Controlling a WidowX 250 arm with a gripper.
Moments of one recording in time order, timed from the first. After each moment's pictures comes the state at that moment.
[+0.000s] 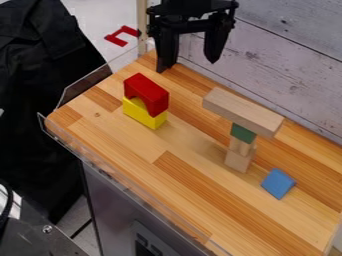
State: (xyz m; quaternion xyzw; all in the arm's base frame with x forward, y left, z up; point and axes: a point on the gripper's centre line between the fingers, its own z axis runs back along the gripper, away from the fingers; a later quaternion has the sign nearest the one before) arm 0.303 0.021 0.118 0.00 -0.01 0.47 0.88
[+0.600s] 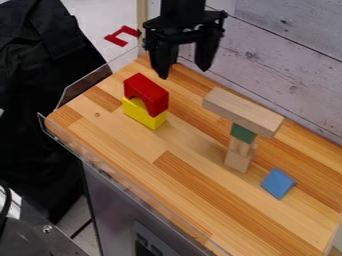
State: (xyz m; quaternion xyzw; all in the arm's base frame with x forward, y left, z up) arm 0.299 0.034 0.106 0.01 -0.01 0.56 0.83
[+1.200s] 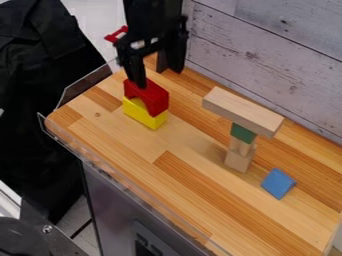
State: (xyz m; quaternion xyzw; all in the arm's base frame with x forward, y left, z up) arm 0.297 0.068 0.066 -0.07 0.01 0.60 0.79
